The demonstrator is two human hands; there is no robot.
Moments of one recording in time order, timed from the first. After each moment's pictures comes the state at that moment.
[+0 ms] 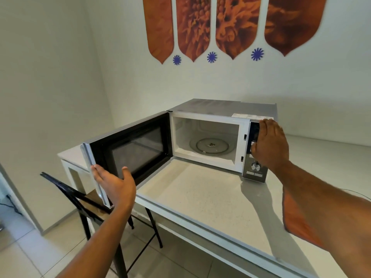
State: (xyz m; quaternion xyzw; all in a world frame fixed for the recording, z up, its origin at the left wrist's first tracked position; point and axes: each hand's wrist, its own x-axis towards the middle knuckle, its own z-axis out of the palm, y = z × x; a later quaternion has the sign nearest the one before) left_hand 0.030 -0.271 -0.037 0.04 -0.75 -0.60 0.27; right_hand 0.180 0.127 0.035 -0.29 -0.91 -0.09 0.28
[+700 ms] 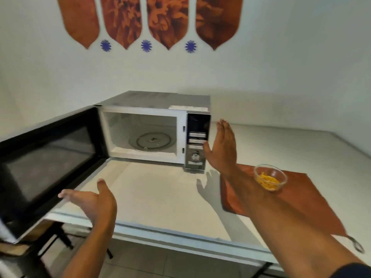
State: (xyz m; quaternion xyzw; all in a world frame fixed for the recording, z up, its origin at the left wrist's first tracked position) left_hand 0.064 -0.162 -0.082 0.04 -0.71 -0.70 0.08; right_hand 0.222 0.129 -0.002 -0.33 -0.84 0.07 0.42
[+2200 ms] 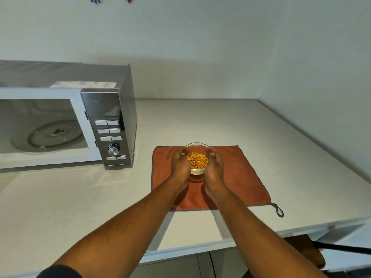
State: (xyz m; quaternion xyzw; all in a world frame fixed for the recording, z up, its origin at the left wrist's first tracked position) left_hand 0.293 0.218 -0.103 -0.20 -0.61 -0.66 -0.40; right_hand 0.373 0.240 -0.120 -0.46 -0.41 0.57 0.54
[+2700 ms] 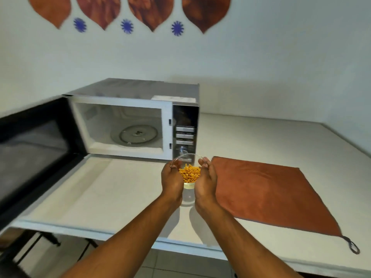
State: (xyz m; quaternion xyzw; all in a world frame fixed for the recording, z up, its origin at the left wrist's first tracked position) left_hand 0.170 0.043 -0.068 -0.10 -0.59 -0.75 -0.28; right_hand 0.227 0.085 -0.086 -0.38 -0.46 0.64 0.48
